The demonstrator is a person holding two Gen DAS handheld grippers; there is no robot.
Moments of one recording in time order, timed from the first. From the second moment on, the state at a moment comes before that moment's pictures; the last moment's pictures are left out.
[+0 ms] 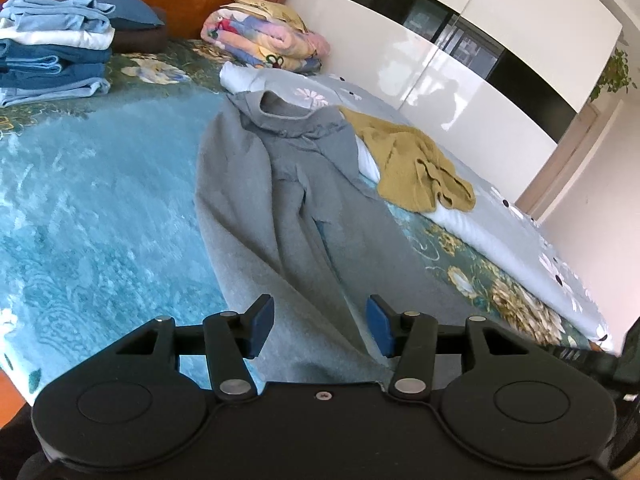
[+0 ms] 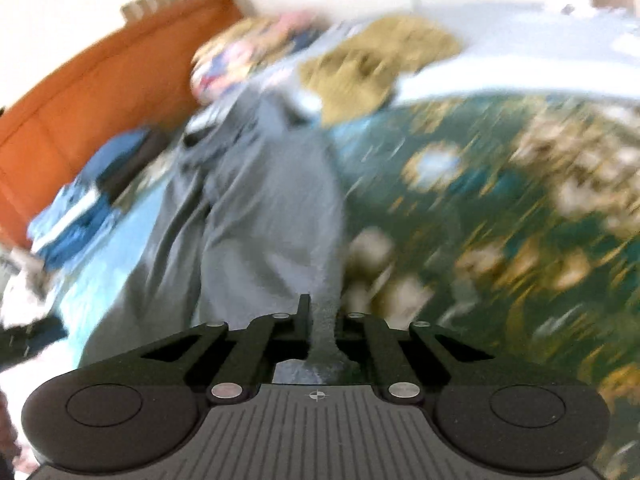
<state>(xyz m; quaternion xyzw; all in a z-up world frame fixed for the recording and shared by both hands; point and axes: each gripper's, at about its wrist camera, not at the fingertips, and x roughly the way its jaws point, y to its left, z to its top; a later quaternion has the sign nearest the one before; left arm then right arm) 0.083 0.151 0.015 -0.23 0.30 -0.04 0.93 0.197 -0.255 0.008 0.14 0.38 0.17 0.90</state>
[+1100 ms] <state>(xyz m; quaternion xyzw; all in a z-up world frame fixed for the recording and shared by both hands) 0.095 0.184 -0.036 -0.29 0.35 -0.04 0.89 0.207 -0.146 -0.037 0.19 0.47 0.33 0.79</state>
